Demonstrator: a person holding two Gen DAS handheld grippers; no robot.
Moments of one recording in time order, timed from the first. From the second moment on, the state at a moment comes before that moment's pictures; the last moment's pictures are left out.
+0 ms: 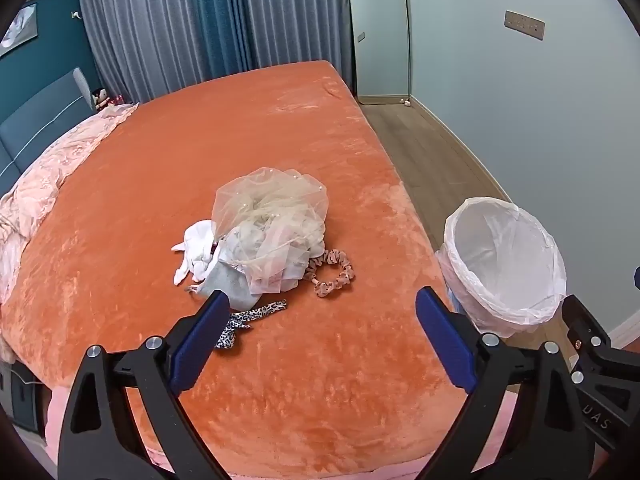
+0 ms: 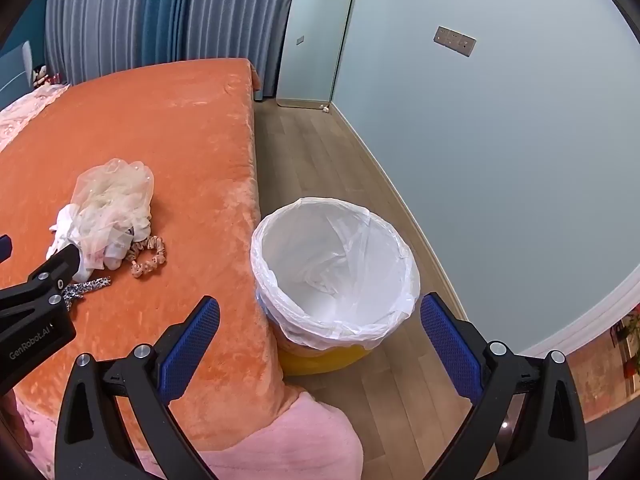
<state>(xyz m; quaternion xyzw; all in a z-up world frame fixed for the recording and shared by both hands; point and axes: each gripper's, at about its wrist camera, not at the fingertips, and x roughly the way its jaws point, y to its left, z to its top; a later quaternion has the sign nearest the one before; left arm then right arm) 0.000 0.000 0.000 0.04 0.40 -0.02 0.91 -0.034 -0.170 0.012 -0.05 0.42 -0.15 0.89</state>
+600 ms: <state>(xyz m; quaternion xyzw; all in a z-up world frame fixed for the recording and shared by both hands) -0.001 -0.012 0.010 0.05 0.40 -0.03 0.91 -0.030 -0.175 0.025 -0.05 0.41 -0.15 0.90</state>
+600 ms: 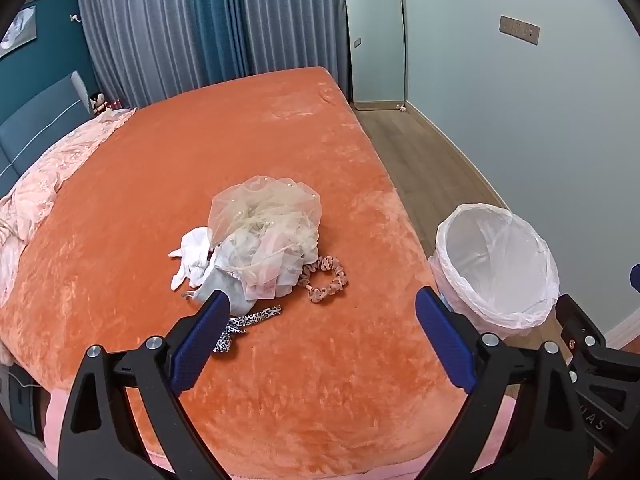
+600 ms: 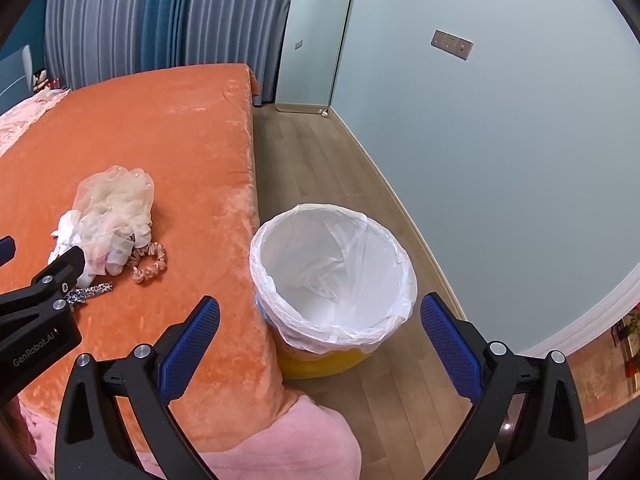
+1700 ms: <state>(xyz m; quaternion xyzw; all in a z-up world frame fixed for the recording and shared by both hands) -0.003 -0.004 0.020 0.04 0.38 -0.03 0.92 -0.035 -0.171 0.027 -0.05 0.41 -0.15 0.90</state>
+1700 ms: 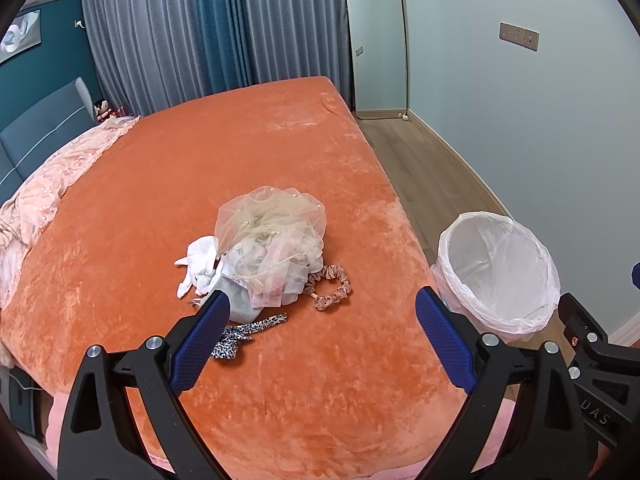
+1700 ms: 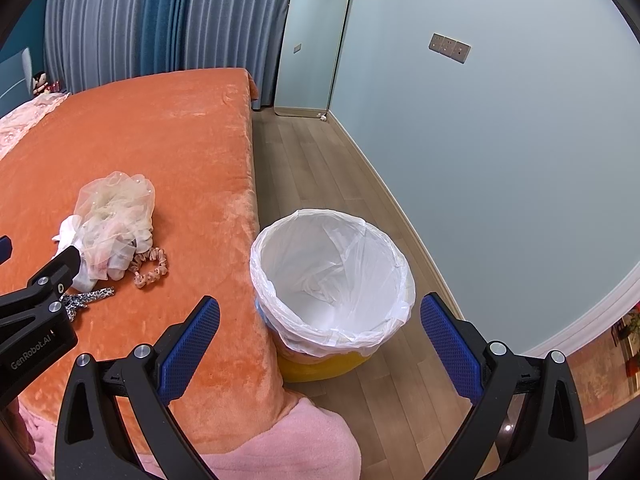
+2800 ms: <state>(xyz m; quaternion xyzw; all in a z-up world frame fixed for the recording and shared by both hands) -0.005 -0.002 0.017 0.04 0.38 -0.02 0.93 -0.032 -0.172 0.035 -0.05 0.41 -0.16 0.90</state>
